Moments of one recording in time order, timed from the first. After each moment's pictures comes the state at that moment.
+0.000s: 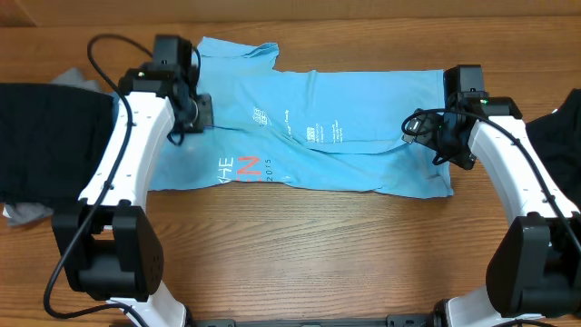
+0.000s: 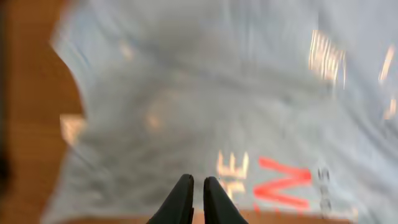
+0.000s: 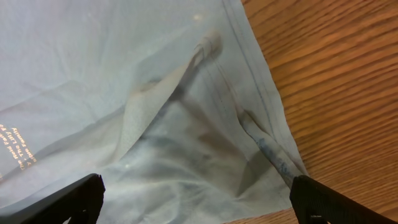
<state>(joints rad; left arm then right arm) -0.07 1.85 1.55 -1.01 -0.01 -0.20 -0.01 1.71 1.29 -0.90 0.04 0.47</state>
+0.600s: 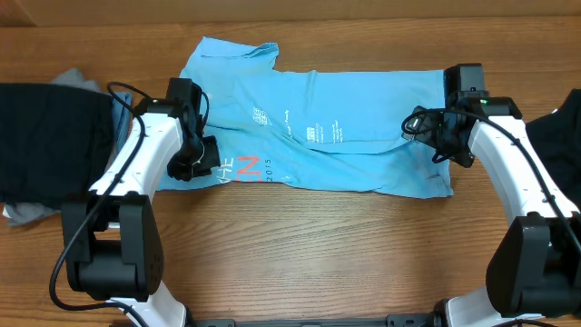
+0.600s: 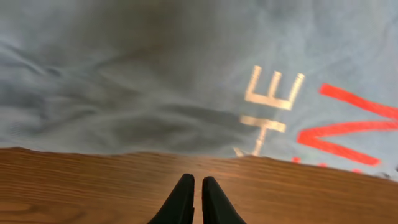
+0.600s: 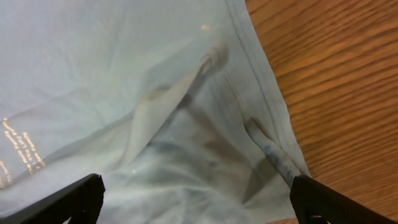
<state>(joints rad) -0.07 1.85 1.31 -1.01 0.01 -0.30 -0.01 1.71 1.29 -0.89 0.03 0.46</state>
